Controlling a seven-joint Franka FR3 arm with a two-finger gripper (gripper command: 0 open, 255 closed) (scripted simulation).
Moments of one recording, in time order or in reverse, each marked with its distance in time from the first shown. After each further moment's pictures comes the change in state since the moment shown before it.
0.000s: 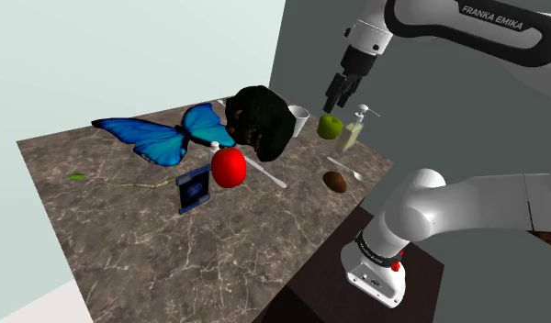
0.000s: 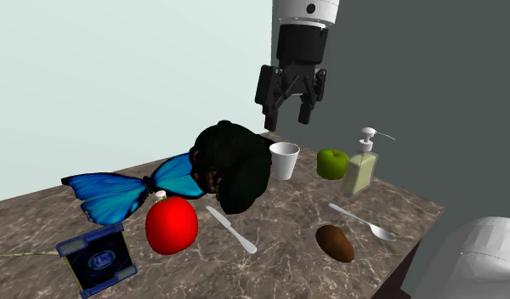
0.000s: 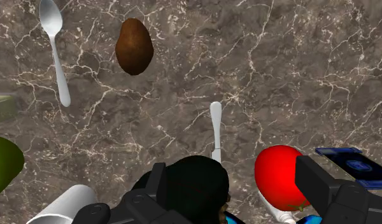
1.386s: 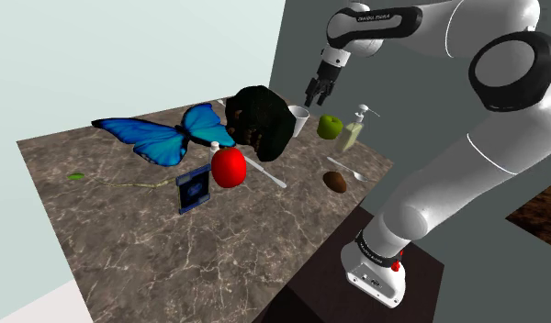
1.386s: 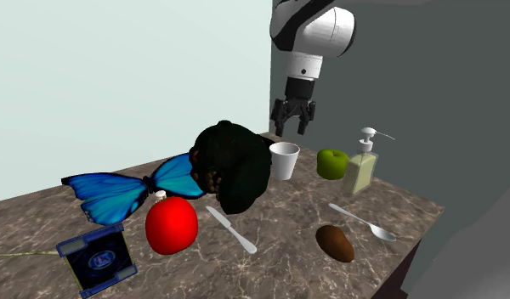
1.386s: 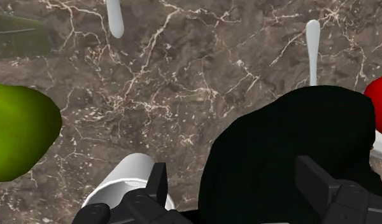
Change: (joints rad) arm -0.047 0.619 -0.309 0.261 0.043 0.283 -0.311
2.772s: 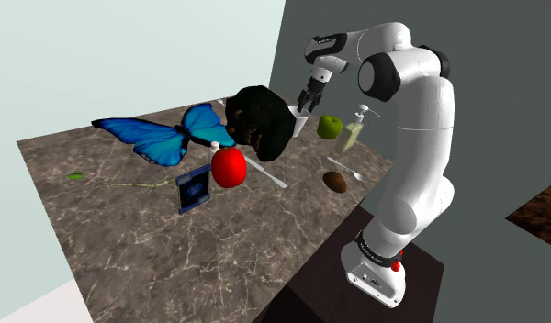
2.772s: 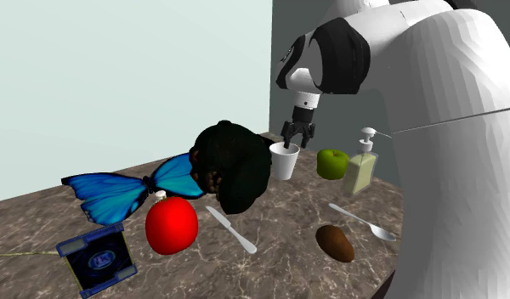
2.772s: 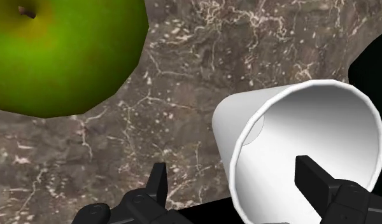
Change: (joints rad) arm -0.193 0.706 -0.074 0.566 0.317 -0.028 -0.284
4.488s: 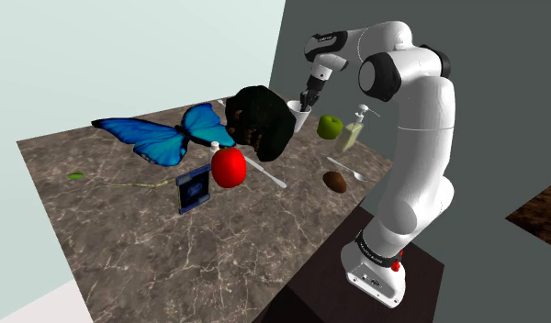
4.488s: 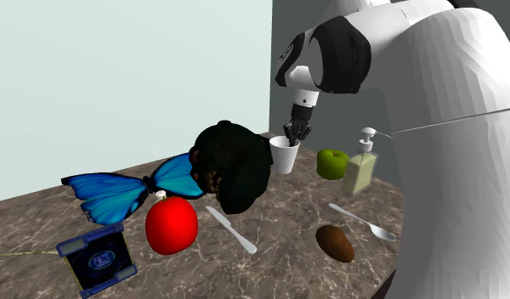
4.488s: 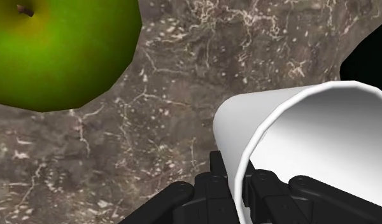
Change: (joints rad) arm 0.005 -0.006 0.000 0.012 -0.004 -0.015 0.012
